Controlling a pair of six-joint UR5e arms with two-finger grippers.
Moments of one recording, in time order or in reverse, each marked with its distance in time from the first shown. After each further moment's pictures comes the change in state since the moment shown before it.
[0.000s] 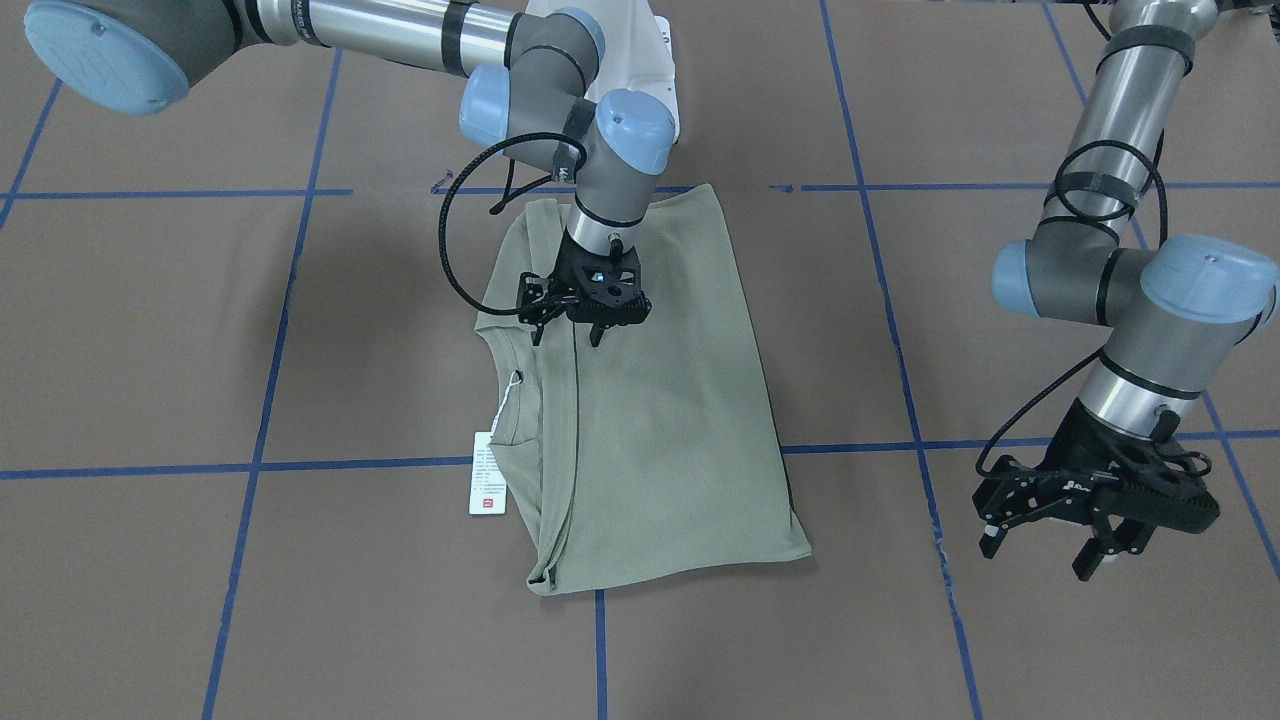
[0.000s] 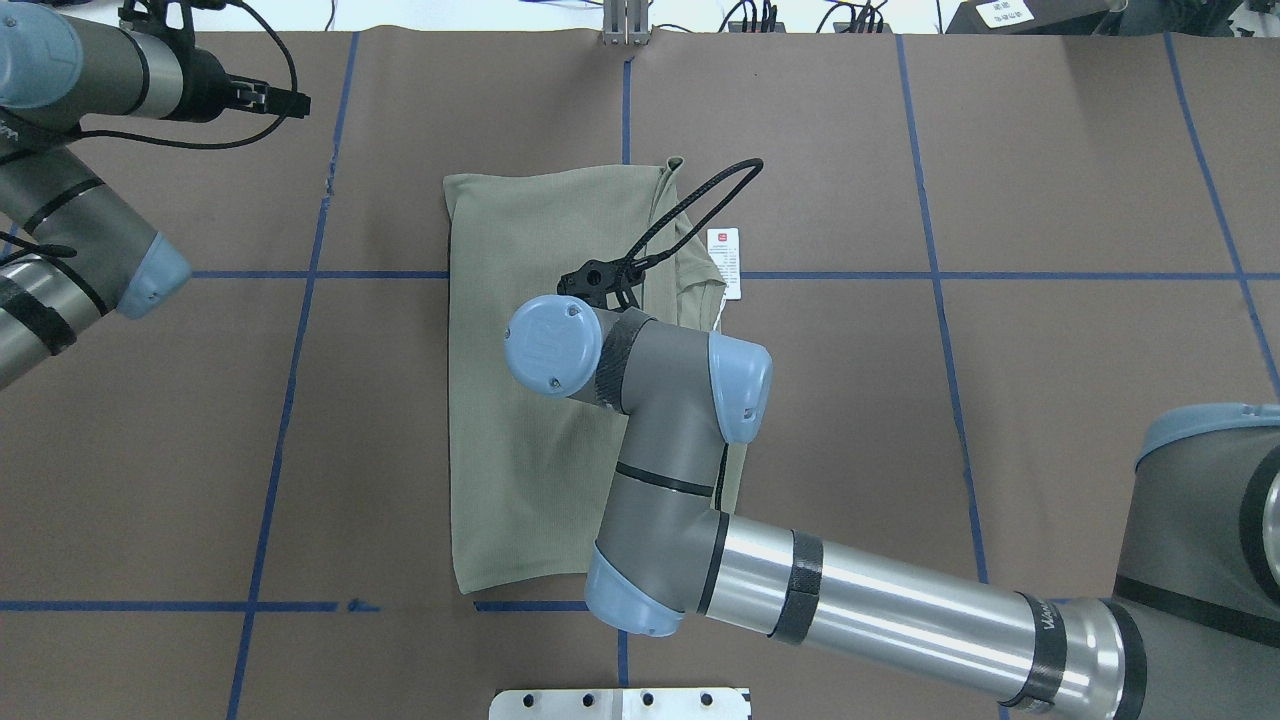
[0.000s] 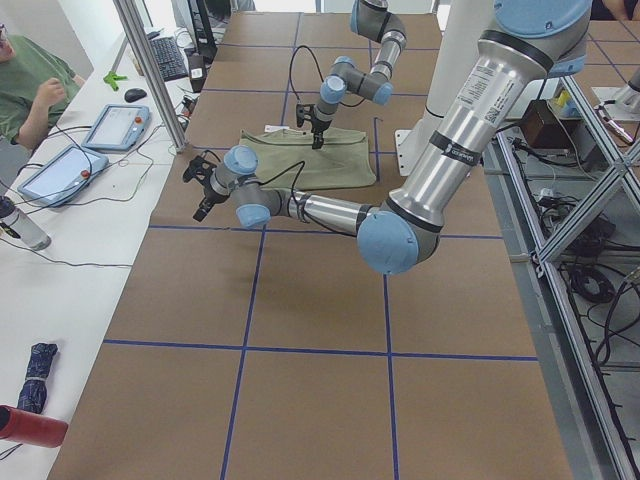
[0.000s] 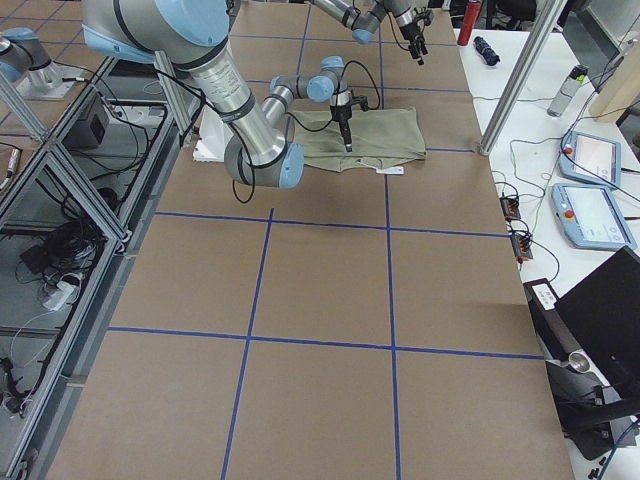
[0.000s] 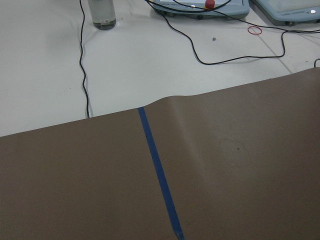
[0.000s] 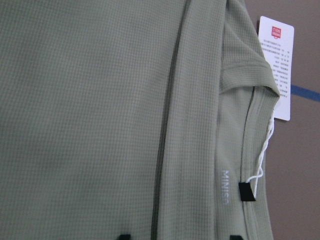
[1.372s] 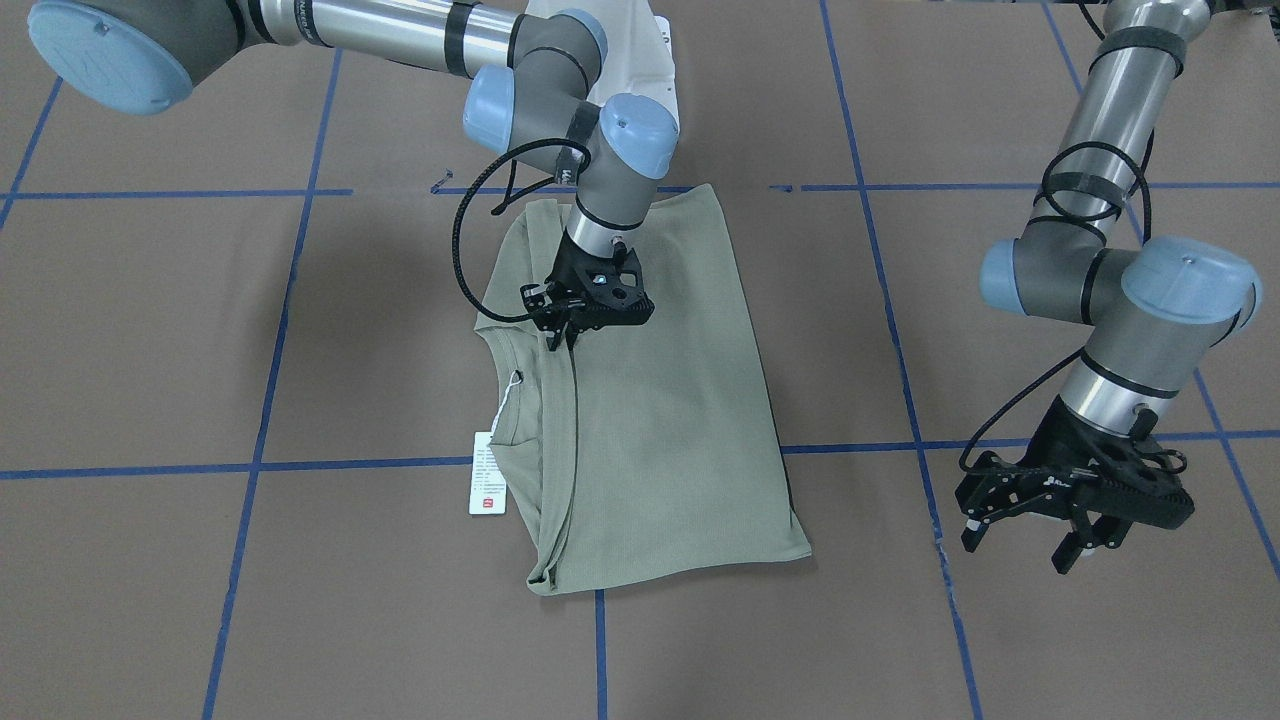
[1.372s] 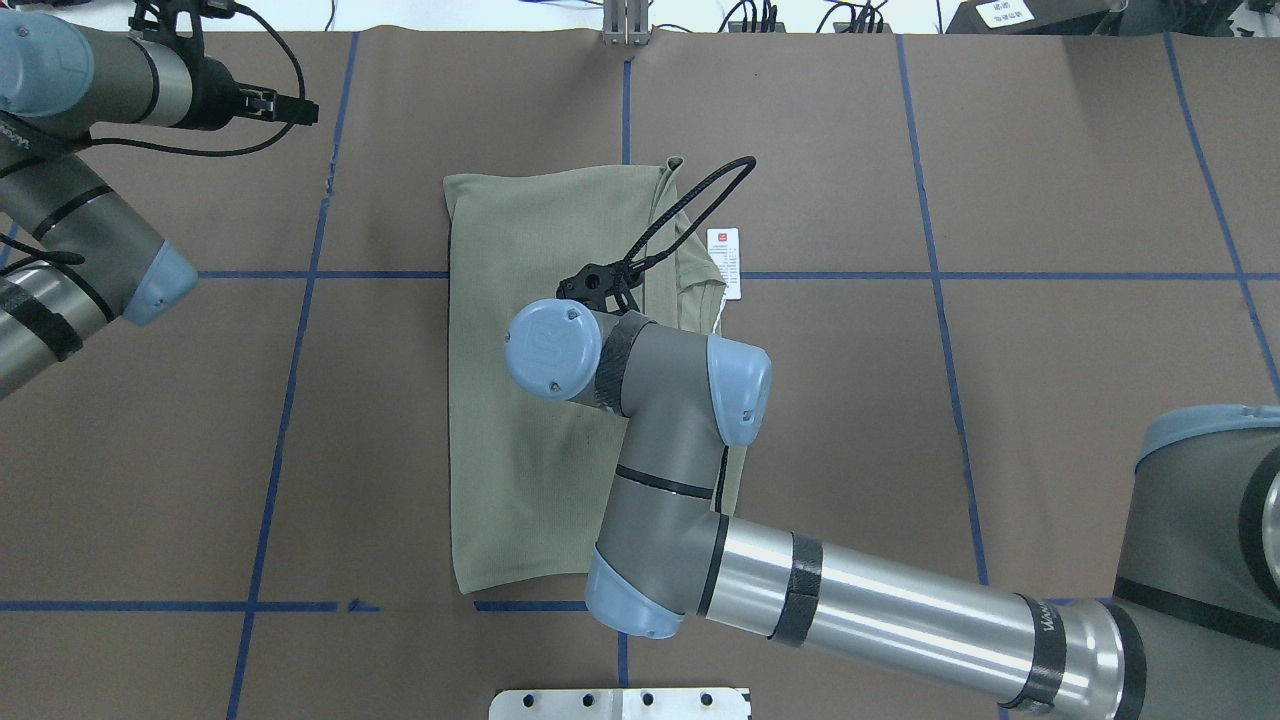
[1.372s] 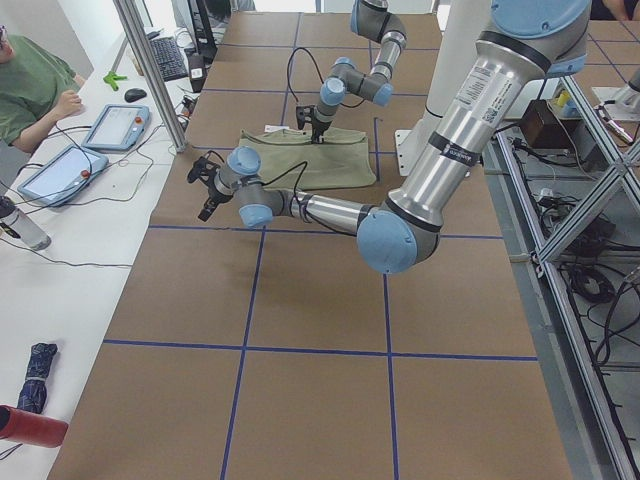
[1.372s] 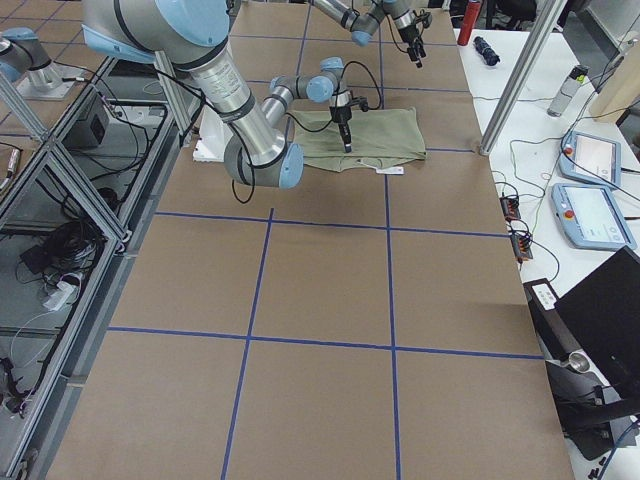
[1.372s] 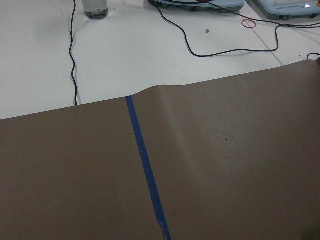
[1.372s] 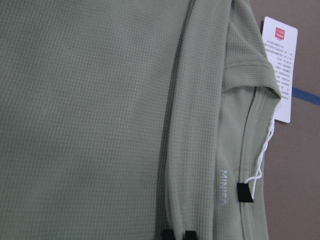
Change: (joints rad) left arm 0.011 0.000 0.001 -0.003 -0.001 -0.015; right arm -0.003 -0.002 -0.002 -0.008 -0.008 -0.031
